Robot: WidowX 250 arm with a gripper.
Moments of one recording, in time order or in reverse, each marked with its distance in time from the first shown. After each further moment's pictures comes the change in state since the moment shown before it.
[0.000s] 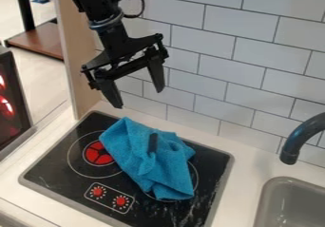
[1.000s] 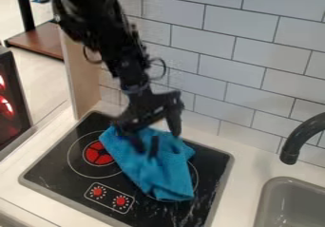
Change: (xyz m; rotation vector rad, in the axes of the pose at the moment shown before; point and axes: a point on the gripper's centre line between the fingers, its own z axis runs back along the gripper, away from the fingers) arm -0.008 -0.005 -0.096 0.005 -0.003 0.073
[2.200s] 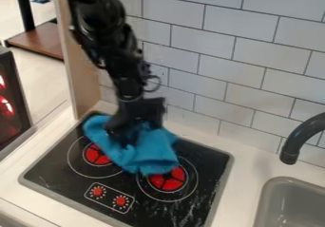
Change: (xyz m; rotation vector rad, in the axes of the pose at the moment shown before) arm 0.064 0.042 -0.021 0.161 -0.207 0.188
